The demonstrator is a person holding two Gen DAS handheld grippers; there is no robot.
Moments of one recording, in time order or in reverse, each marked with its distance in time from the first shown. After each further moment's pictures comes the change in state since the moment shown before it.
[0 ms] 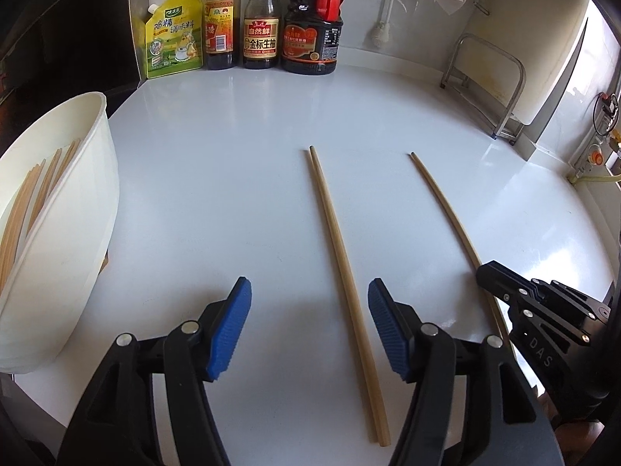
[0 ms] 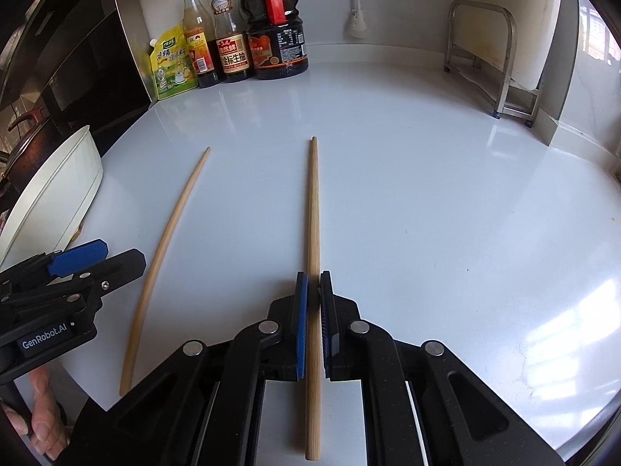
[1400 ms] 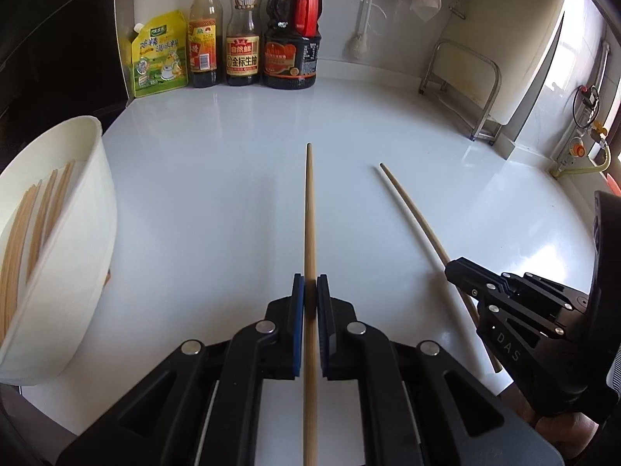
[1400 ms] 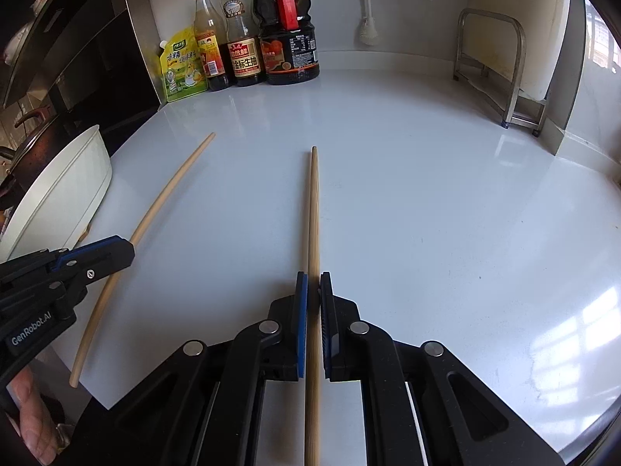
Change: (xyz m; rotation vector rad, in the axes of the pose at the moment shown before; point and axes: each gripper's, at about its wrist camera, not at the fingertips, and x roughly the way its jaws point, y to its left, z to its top) left arm -0.024 -0.001 0.001 0.047 -0.041 -0.054; right arm -0.004 0.014 0.004 -0.023 -0.024 0.025
